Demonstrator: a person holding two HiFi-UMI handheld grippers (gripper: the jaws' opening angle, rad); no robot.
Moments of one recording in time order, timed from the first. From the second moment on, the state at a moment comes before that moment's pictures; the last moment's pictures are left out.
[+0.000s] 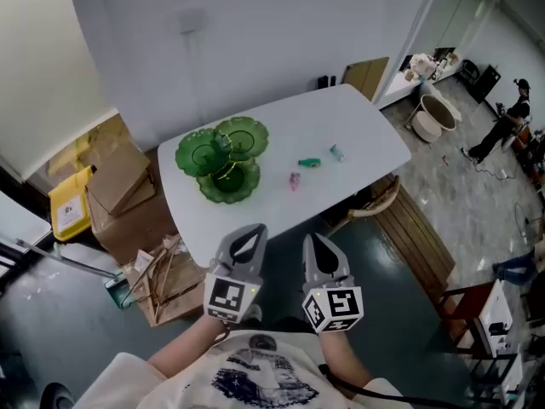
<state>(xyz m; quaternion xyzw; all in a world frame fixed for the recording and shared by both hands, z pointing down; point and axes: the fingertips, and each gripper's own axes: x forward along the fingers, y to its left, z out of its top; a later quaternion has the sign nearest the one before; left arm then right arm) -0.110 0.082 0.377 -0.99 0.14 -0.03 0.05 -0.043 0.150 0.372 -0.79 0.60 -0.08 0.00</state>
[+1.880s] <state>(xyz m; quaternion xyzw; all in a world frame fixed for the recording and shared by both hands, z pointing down) 0.245 -0.062 0.463 -0.98 0.18 -0.10 0.01 0.324 -0.004 0.460 -0.76 0.63 -0.14 -0.02</state>
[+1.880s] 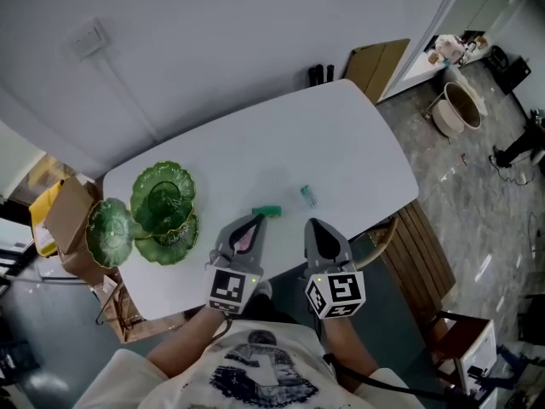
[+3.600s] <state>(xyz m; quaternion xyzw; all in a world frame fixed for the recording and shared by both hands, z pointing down) 0.362 -0.131 0.626 -0.96 0.16 -0.20 -0.06 0.436 -0.067 0.667 -0.76 0.58 -0.28 -0.12</state>
